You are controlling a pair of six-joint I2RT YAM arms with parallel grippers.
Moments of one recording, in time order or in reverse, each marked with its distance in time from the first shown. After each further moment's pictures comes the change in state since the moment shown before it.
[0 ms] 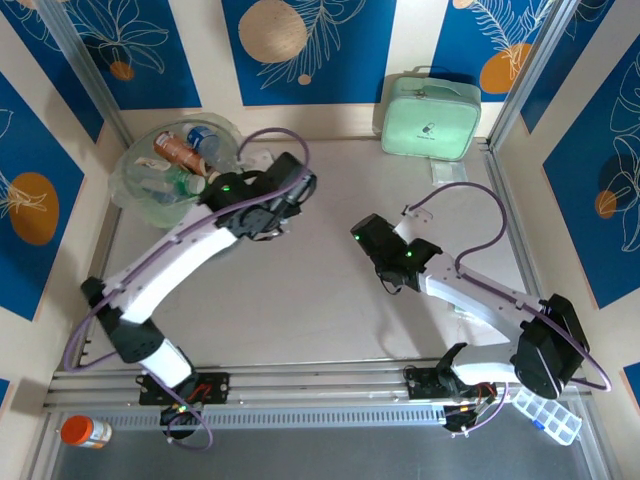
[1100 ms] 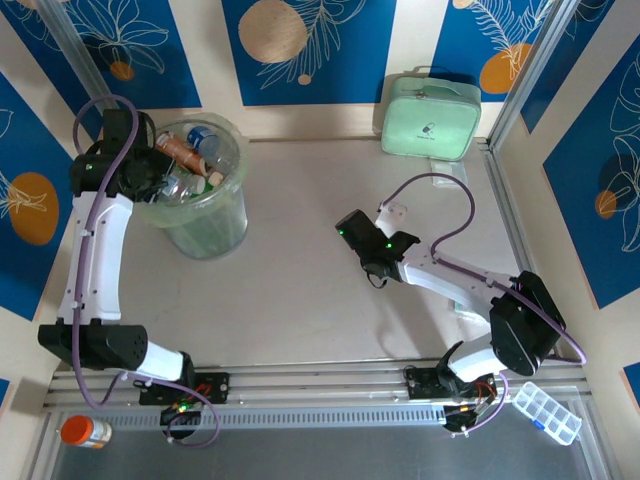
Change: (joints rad) left arm 0.848 -0.111 -0.086 0.104 0.468 -0.077; right arm 0.015 0.155 0.063 0.072 -0.106 -0.141
